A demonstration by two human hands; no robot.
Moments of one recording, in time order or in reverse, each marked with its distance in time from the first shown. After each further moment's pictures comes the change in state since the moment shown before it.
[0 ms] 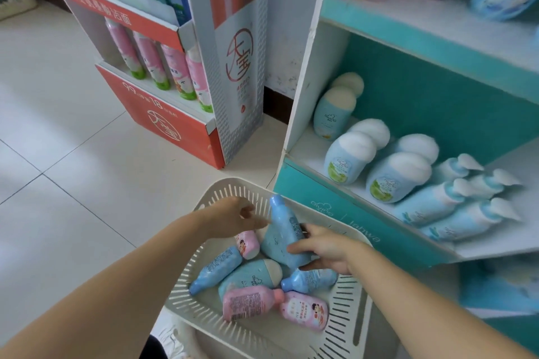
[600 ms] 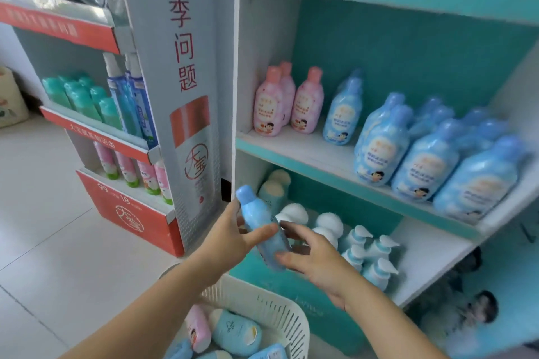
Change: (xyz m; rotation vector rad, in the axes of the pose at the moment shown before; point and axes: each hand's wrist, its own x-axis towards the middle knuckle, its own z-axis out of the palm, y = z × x) left_hand -0.086 0.176 -0.058 -0.882 0.423 0.339; right_hand -0.193 -0.078 -0.029 -0.013 0.324 -0.633
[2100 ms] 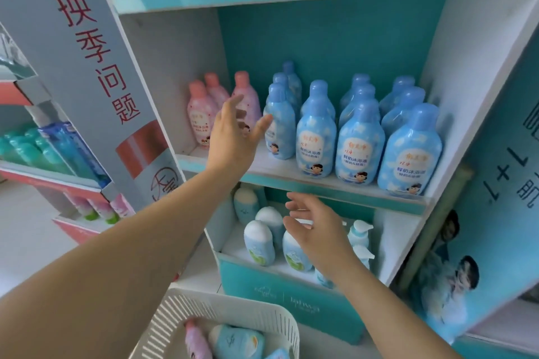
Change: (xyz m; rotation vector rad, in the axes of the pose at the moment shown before) left_hand 0.103 0.137 0.082 0.459 0.349 0.485; right_hand -0.015 -0.017 -0.072 -0.157 0.444 -0.288
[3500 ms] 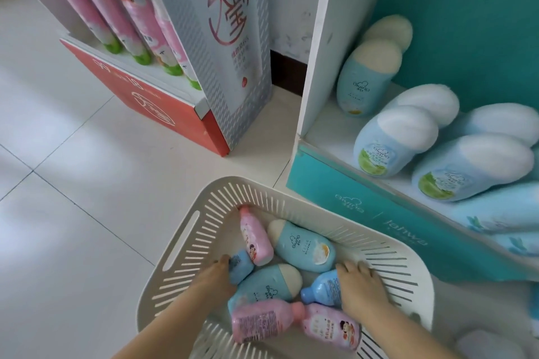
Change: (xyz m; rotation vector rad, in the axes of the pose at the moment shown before) left_hand -0.309 -0.411 -0.024 0.631 -1.093 -0.988; right_hand -0.071 0.307 0.209 -1.290 -0.953 0.368
